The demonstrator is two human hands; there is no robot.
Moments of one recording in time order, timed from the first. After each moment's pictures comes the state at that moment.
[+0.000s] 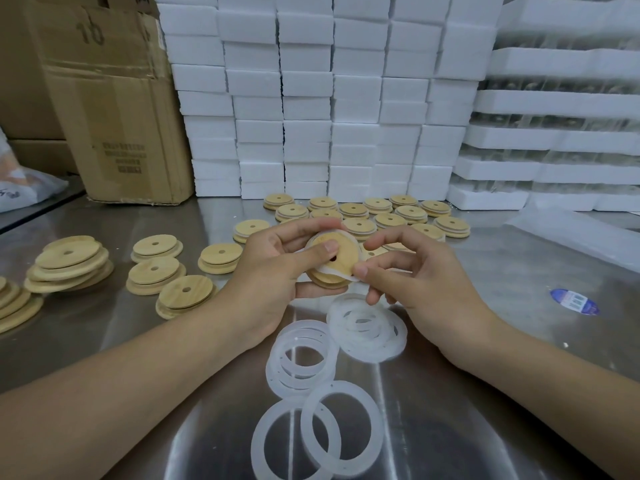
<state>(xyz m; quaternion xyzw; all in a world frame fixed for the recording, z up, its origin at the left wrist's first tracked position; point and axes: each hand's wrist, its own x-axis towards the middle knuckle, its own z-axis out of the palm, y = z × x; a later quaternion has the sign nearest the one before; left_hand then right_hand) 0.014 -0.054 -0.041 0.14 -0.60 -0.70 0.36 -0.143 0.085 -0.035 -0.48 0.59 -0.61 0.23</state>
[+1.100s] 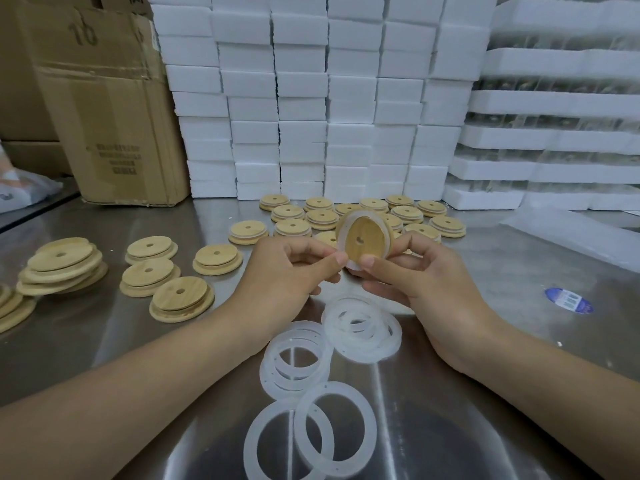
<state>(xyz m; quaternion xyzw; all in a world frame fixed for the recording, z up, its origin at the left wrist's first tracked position) 0.008 -0.043 -0.043 0.24 -0.73 -0.53 0.36 -0.139 0.091 -0.033 -0.37 0.56 -0.68 0.29</state>
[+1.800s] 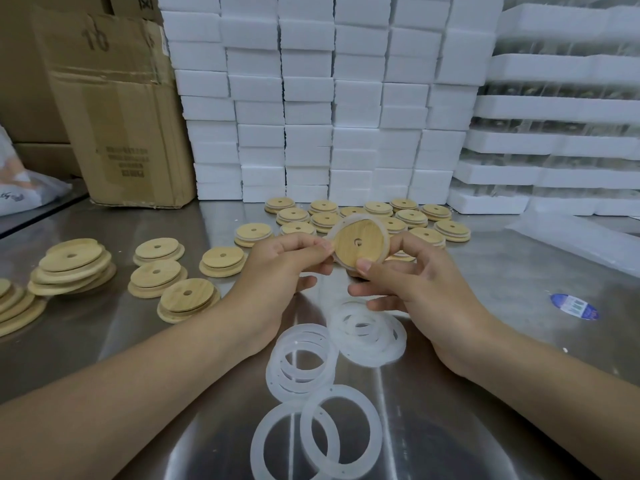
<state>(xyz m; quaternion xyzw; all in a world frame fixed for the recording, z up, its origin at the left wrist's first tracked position) 0.010 -0.051 -0.040 0.25 -0.62 -0.65 0.37 -0.133 0.089 -0.026 -0.40 0.58 -0.64 0.31</state>
